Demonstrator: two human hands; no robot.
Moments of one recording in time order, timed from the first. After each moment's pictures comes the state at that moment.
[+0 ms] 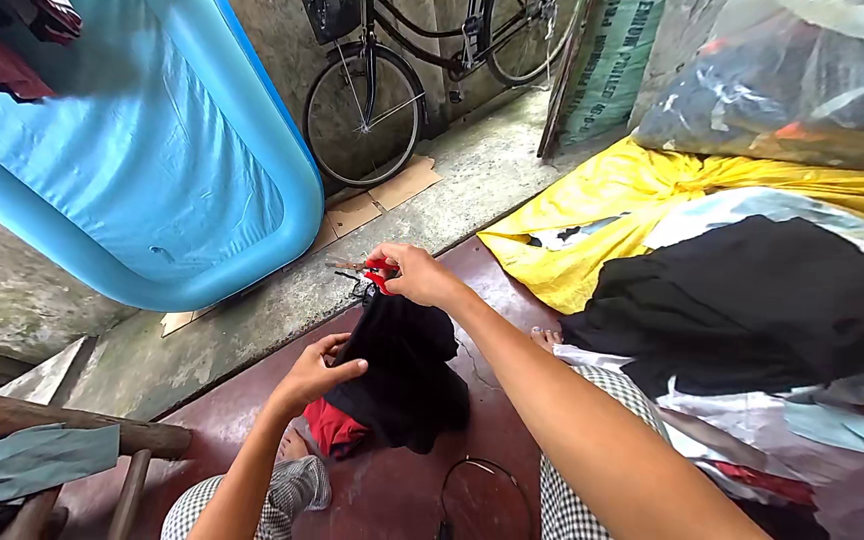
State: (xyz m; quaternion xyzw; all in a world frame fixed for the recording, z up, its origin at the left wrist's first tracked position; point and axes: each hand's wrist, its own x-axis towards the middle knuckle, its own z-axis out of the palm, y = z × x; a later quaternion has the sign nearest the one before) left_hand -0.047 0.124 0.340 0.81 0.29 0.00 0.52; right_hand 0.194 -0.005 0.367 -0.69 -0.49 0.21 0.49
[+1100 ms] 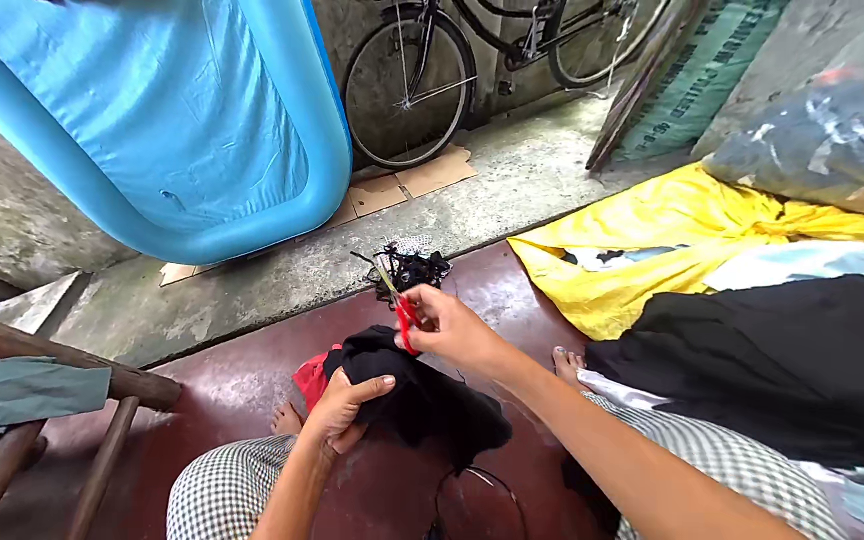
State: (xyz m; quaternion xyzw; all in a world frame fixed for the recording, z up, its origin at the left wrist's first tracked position) left_hand -0.081 0.084 0.303 0.46 0.30 0.16 0.82; right_hand 0.118 -0.019 0.338 -0.60 -0.48 0.32 0.56
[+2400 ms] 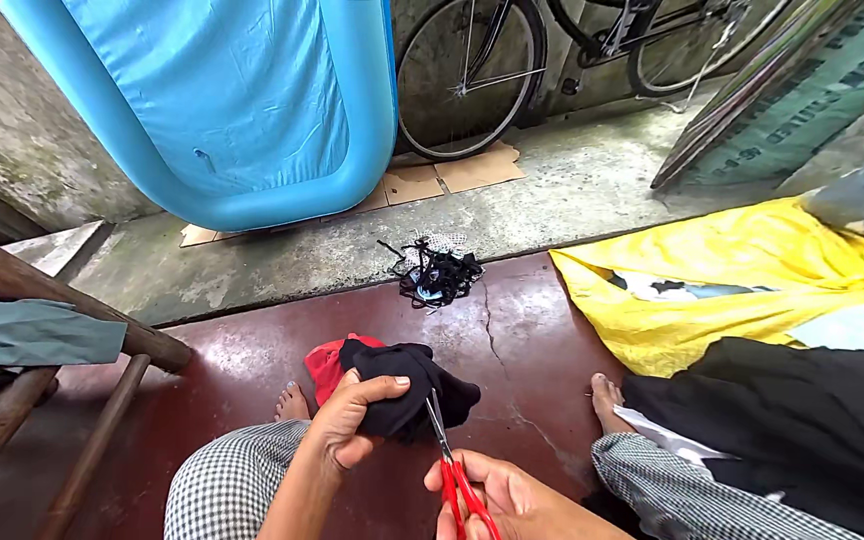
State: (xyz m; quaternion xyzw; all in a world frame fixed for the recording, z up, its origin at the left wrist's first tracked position) left_hand -0.105 0.094 0.330 0.32 0.33 0.19 0.87; right_hand 0.039 -0.101 0.290 -0.29 -0.32 0.74 0.52
